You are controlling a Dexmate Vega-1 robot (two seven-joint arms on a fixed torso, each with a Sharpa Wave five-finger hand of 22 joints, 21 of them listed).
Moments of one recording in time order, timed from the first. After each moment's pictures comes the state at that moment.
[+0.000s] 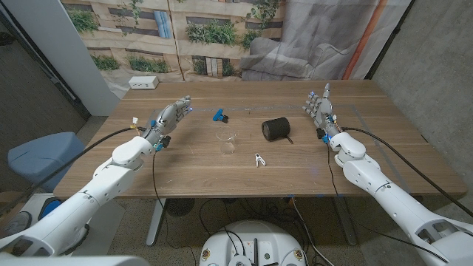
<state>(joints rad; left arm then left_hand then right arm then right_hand) 0.96 0.71 0.32 -1.44 -0.61 -0.32 -0.15 0.20 0.06 0.75 -0.19 0.19 -0.01 0.00 0.19 0.17 -0.01 -0.06 0.18 0.17 -0.06 -0.03 0.17 0.17 0.07 -0.04 0.18 0.16 -0.84 -0.51 -0.37 -1.30 0.65 0.29 0.03 -0.02 0.06 -0.27 0.19 0.33 -0.14 -0.05 0.22 0.34 -0.13 -0.10 0.22 0.42 -0.11 -0.04 0.25 0.55 0.04 0.10 0.25 0.20</state>
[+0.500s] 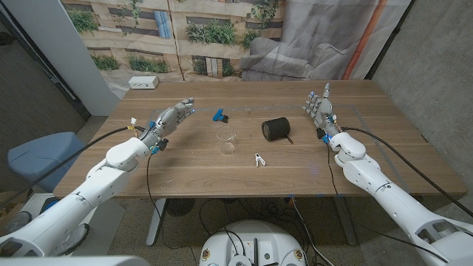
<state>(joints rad) 0.99 0.78 0.31 -1.45 -0.61 -0.36 -0.24 0.24 0.05 0.76 -0.19 0.20 -0.01 -0.01 0.19 0.17 -0.02 -0.06 0.18 0.18 -0.06 -0.04 0.17 0.17 0.05 -0.04 0.18 0.16 -0.84 -0.51 -0.37 -1.30 0.65 0.29 0.03 -0.02 0.06 -0.27 0.19 0.33 -0.14 -0.05 0.22 0.34 -0.13 -0.10 0.22 0.42 -0.11 -0.04 0.25 0.55 0.04 0.10 0.25 0.20</state>
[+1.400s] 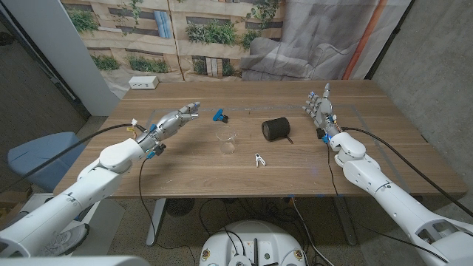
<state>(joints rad) 0.99 0.86 0.34 -1.45 -0.52 -0.47 -0.33 0.34 -0.01 0.77 -0.19 0.20 -0.07 -0.04 0.19 0.17 -0.07 -0.08 0.18 0.18 -0.13 -0.03 0.17 0.17 -0.04 -0.04 0.17 0.16 -0.84 -0.51 -0.37 -1.30 0.65 0.29 0.03 -0.02 0.06 -0.27 0.19 0.33 -0.14 -0.05 0.22 0.34 -0.13 -0.10 0.22 0.42 -0.11 -0.04 0.25 0.55 0.04 0.10 0.25 0.20</state>
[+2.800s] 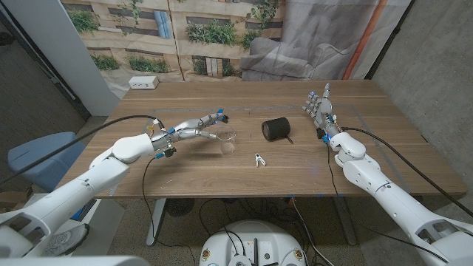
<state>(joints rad) 0.79 0.82 0.52 -1.29 -0.31 -0.63 -0.52 0.47 -0.08 0.80 -0.19 0.18 -0.16 0.00 0.21 0.18 -0.13 -0.06 0.19 0.18 -0.17 -0.03 0.18 0.17 -0.17 -0.03 0.17 0.16 -0.84 -0.51 -0.37 -1.30 0.65 0.29 0.03 -0.02 0.06 -0.27 0.19 0.33 -0.14 -0.05 0.22 0.34 -0.13 -0.10 0.22 0.42 -0.11 -0.04 0.25 0.55 0.04 0.10 0.25 0.20</state>
